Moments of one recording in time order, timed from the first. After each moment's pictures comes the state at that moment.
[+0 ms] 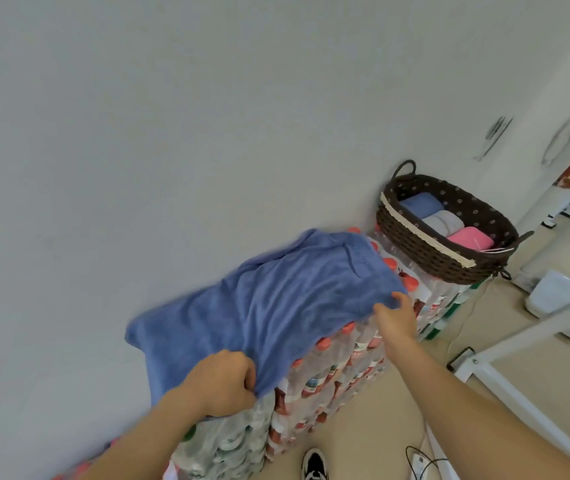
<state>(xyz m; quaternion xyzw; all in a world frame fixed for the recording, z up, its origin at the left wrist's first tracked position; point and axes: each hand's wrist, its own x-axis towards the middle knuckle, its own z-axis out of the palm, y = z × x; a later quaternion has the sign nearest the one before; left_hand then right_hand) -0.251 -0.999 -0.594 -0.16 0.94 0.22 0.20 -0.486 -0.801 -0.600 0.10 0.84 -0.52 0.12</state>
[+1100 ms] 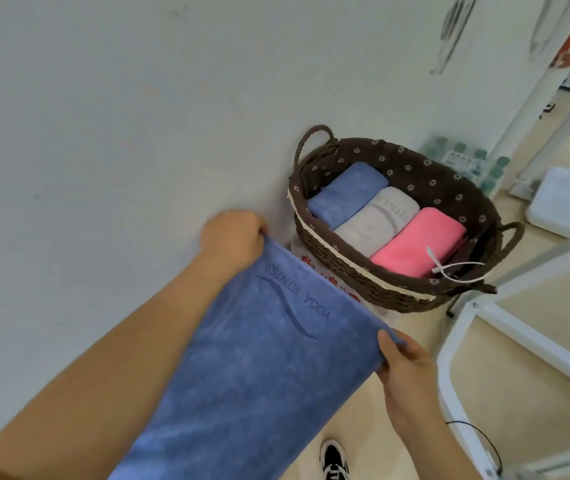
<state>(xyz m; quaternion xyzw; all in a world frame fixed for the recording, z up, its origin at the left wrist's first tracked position) -0.688 -0.994 -0.562 -0.13 0.99 0.02 0.02 -0.613 -0.717 -0.655 0.25 0.60 -0.75 0.15</state>
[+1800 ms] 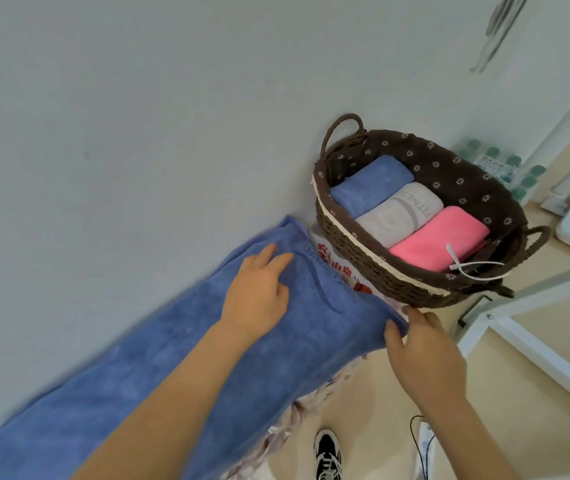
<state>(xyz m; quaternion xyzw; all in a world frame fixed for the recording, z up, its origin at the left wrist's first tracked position) -0.600 -0.935 -0.603 -0.16 0.97 0.18 0.01 -0.637 -0.690 -0.639 -0.06 0.96 -0.26 0.07</state>
